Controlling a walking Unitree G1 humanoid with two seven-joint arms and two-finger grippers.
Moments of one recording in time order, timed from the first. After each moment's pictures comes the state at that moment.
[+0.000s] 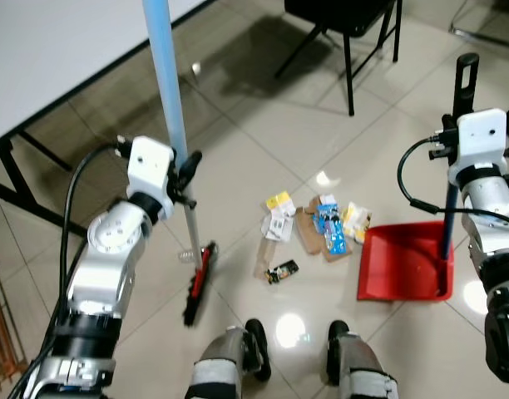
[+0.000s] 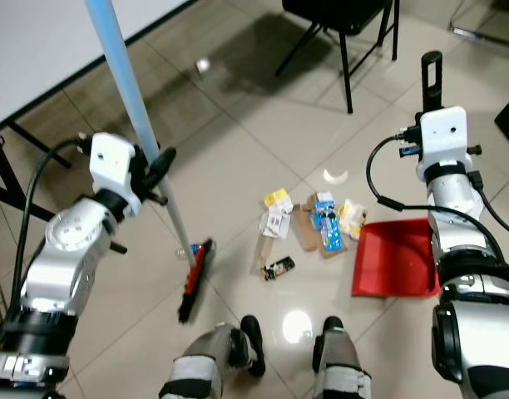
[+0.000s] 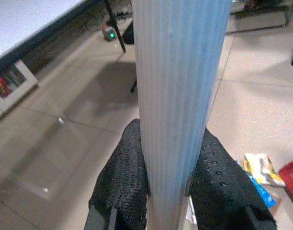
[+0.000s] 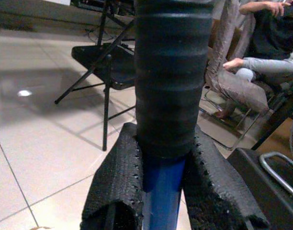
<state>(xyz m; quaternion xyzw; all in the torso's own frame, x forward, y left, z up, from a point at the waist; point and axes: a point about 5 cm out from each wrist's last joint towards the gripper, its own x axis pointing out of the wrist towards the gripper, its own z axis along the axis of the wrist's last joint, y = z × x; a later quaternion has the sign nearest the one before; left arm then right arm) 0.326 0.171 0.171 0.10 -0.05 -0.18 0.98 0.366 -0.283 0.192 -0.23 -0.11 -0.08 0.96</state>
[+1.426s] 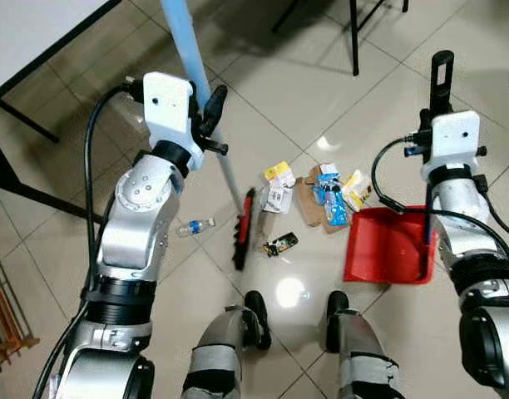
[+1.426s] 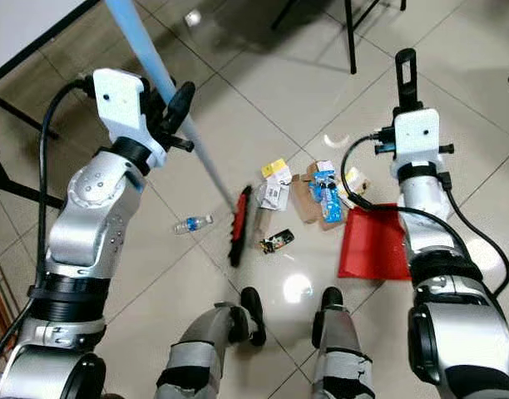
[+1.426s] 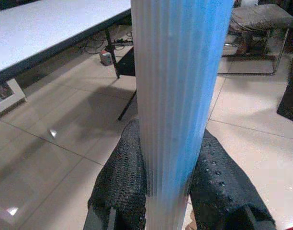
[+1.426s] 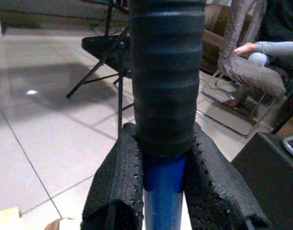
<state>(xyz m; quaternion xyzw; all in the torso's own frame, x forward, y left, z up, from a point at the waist) 0.341 0.123 0.242 0.03 -0.16 -0.16 0.97 0.374 -0.240 0.189 -0.19 -0.16 -0.08 0.96</state>
